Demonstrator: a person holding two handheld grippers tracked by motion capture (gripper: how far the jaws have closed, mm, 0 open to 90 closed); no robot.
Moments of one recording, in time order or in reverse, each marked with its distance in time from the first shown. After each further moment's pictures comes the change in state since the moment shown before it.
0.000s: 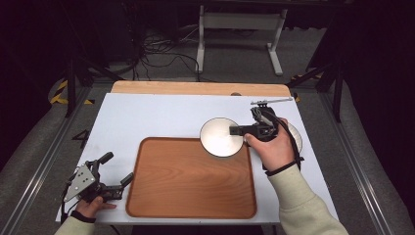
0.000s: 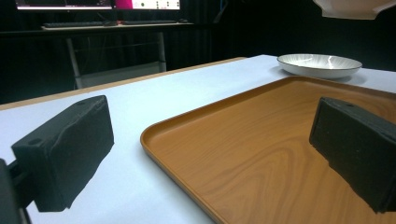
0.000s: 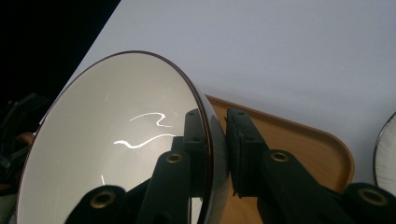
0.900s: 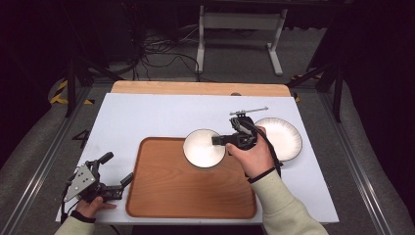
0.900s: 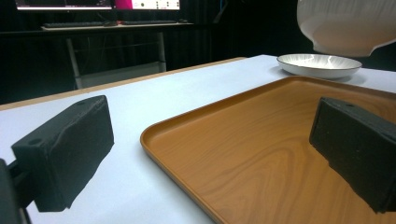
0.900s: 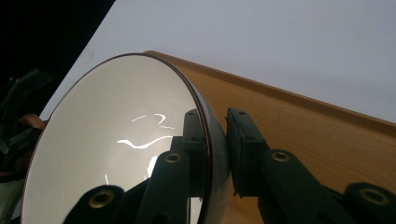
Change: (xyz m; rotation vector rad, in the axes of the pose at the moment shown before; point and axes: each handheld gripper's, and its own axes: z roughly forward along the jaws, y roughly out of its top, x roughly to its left) left arm 0.000 0.000 0.000 -0.003 -0.001 0.002; right arm 0.021 -0.018 0.049 0.060 0.056 -0.026
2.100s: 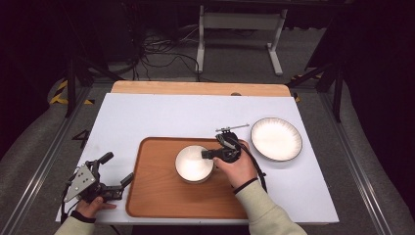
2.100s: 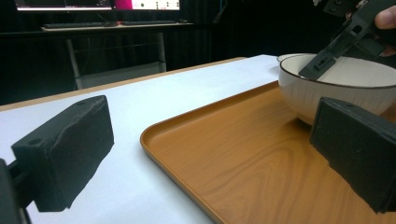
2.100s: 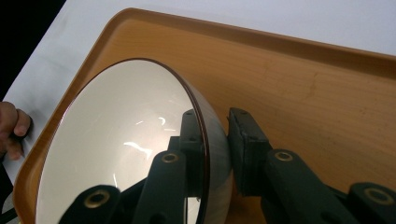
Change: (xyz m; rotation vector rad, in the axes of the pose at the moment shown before) left arm 0.000 0.000 0.000 0.001 0.000 0.002; right arm -0.010 -0.035 0.066 0.052 0.017 0.012
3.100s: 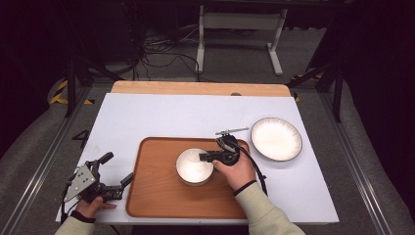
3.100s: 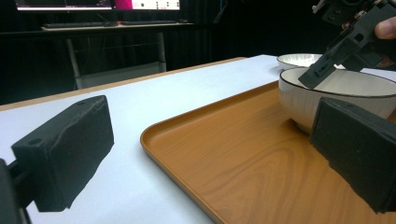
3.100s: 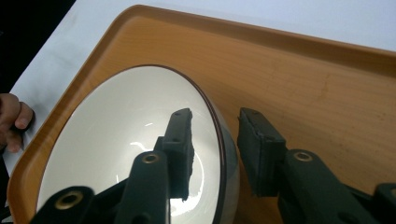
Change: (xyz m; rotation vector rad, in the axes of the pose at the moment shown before) left arm 0.000 0.000 0.000 0.000 0.001 -0.001; right arm -0.007 -0.007 0.008 -0.036 0.043 -0.049
